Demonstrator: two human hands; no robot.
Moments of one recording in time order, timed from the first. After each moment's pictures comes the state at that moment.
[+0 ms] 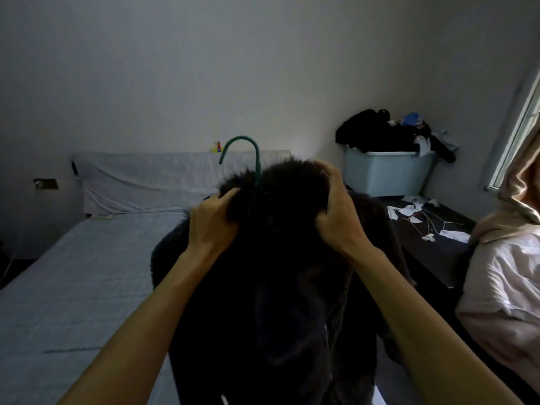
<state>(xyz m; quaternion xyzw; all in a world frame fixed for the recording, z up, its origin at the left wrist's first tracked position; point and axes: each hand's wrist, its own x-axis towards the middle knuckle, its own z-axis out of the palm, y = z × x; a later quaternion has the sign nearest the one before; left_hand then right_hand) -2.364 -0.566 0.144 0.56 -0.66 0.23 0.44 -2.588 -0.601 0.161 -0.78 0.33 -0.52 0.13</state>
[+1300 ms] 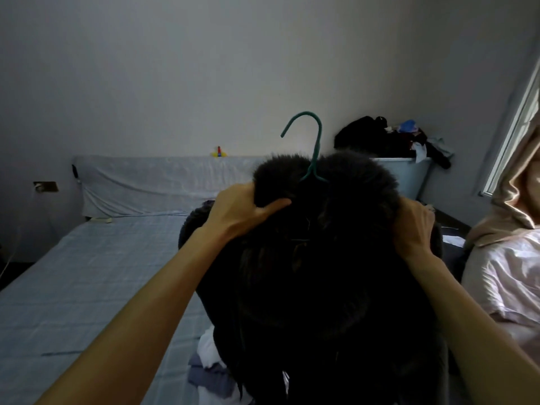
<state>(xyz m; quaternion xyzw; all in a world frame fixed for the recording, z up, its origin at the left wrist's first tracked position) -2.393 -0.558 0.185 0.59 -0.71 0.09 0.39 -2.677 -0.610 0.155 -0.68 0.53 -0.48 -0.14</state>
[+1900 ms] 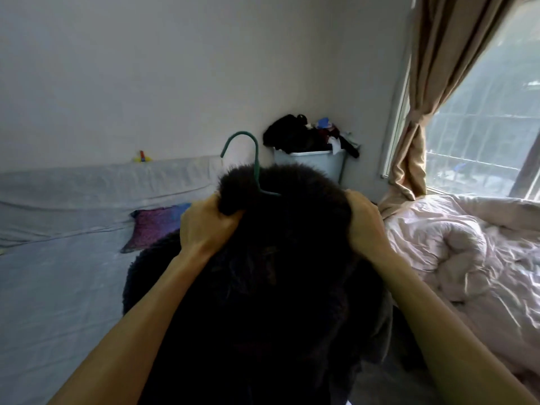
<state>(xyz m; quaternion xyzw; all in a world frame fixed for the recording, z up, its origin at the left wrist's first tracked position) -2.482 -0.535 0.179 0.56 -0.66 0.05 0.50 -2.755 -0.543 0.163 -0.70 0.54 -0.46 -0.12</state>
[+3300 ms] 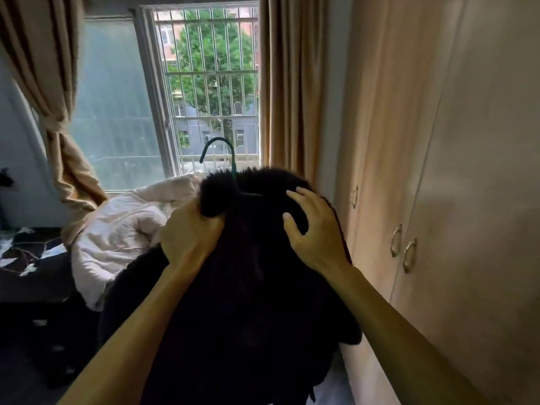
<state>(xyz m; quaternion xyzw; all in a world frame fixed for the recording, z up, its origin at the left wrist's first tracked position) -2.954 -0.258 0.183 0.23 -0.84 -0.26 0.41 -3.058 -0.083 0.143 -0.35 0.77 -0.44 -0.31</state>
